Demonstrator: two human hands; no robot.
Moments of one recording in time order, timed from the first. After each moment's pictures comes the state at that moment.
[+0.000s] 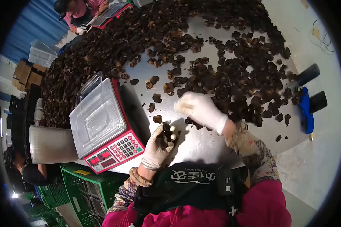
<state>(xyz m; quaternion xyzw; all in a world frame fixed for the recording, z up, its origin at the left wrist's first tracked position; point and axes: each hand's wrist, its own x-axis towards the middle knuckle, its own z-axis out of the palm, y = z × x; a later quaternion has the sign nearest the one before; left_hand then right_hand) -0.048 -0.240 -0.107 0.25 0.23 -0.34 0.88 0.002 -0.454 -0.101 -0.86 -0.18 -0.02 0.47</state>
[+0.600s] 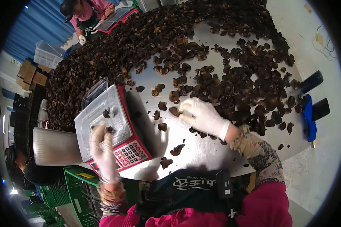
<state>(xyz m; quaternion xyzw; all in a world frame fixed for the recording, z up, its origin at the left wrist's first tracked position) -0.023 -0.143 -0.013 0.88 -0.06 0.20 0.43 0.014 -0.452 -0.088 -0.90 -0.23 -0.06 0.36</state>
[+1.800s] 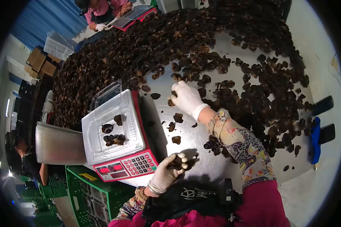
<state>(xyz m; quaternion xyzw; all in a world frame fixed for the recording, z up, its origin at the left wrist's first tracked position) -0.054 -0.208 -0.122 0.27 0.21 -0.36 0.87 0.147 -0.376 -0.115 -0.94 -0.13 -0.08 0.31</state>
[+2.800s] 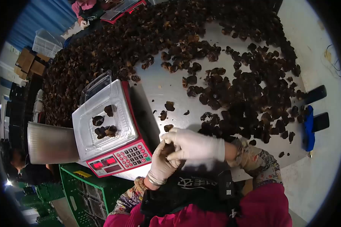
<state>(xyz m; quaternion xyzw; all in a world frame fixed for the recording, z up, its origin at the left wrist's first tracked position) -0.066 -0.219 -0.146 0.26 0.16 -0.30 0.90 -0.004 -0.393 -0.061 -0.79 -0.29 0.24 0.48</state>
